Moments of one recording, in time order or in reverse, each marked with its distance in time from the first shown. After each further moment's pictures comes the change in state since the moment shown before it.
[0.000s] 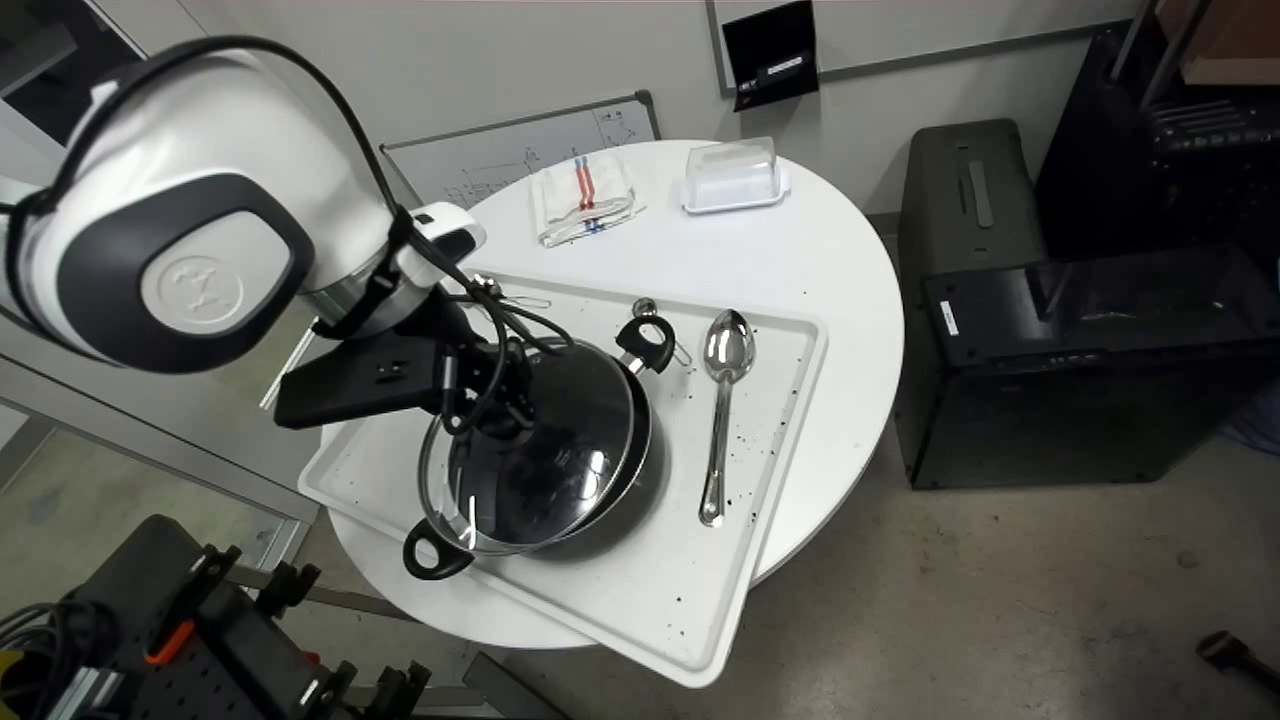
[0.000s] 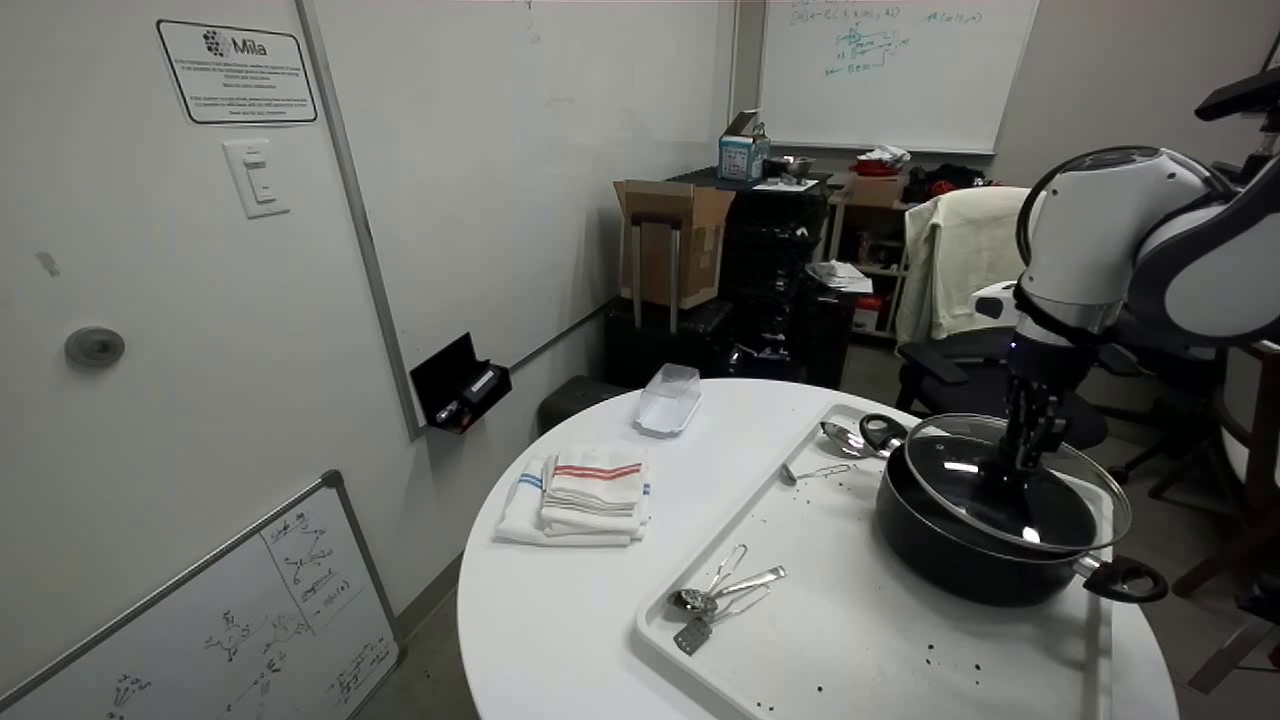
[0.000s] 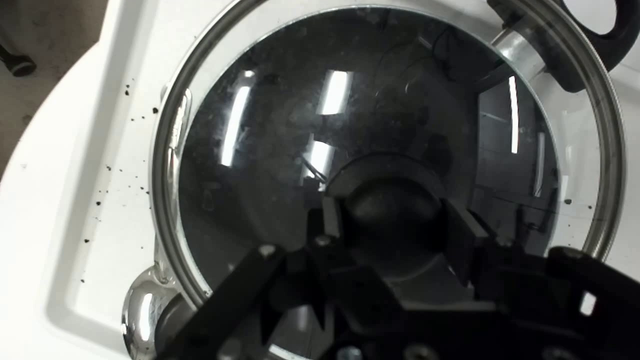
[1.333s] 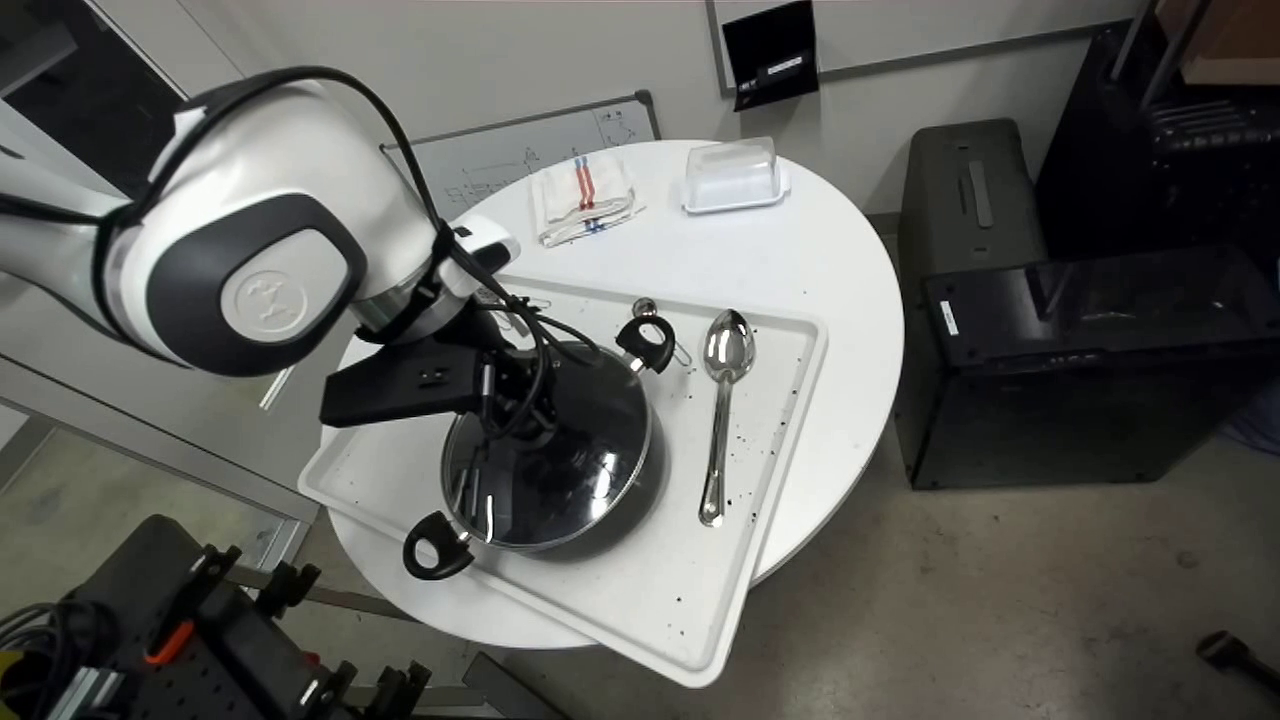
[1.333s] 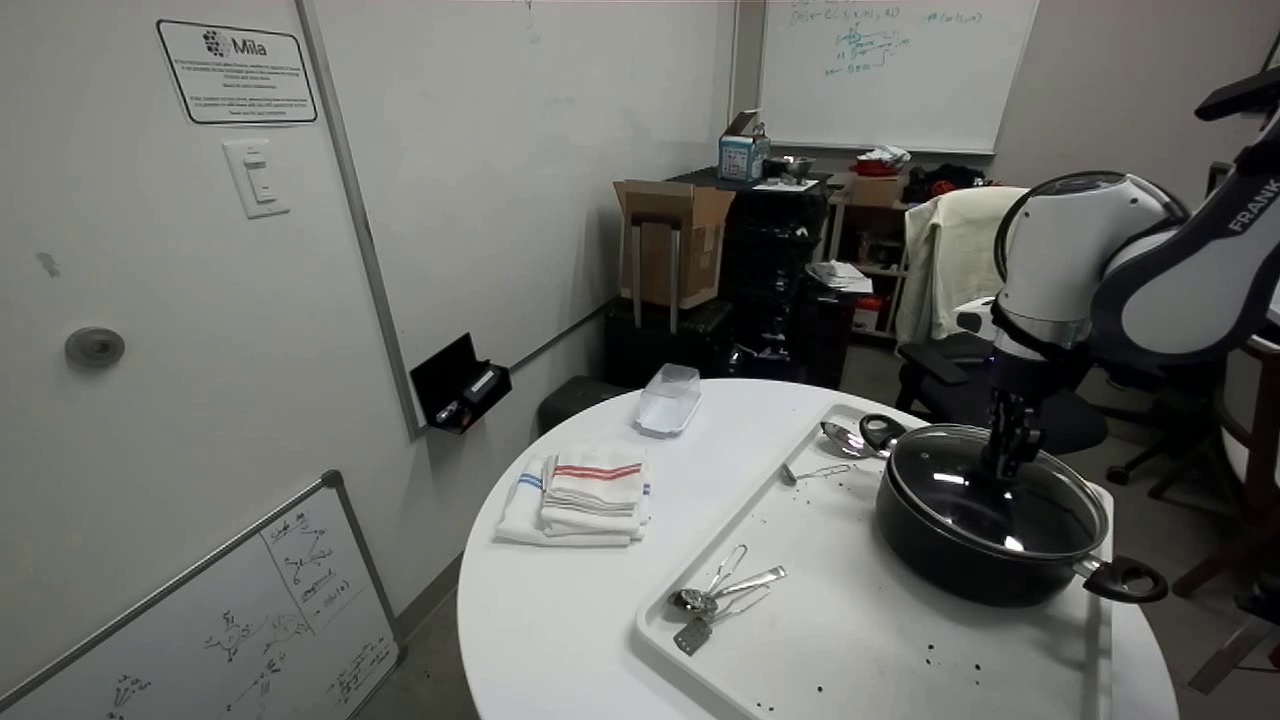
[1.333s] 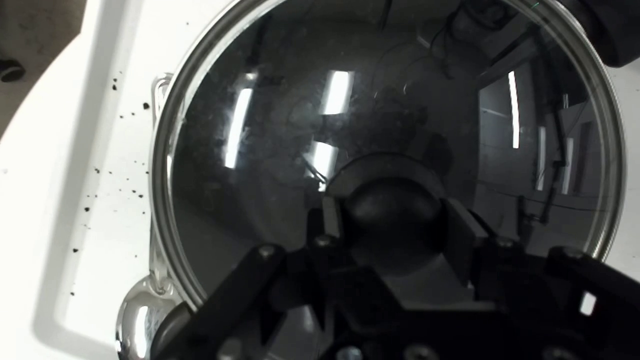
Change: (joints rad) arm -0.012 0.097 0.009 0.076 0.023 0.012 0.001
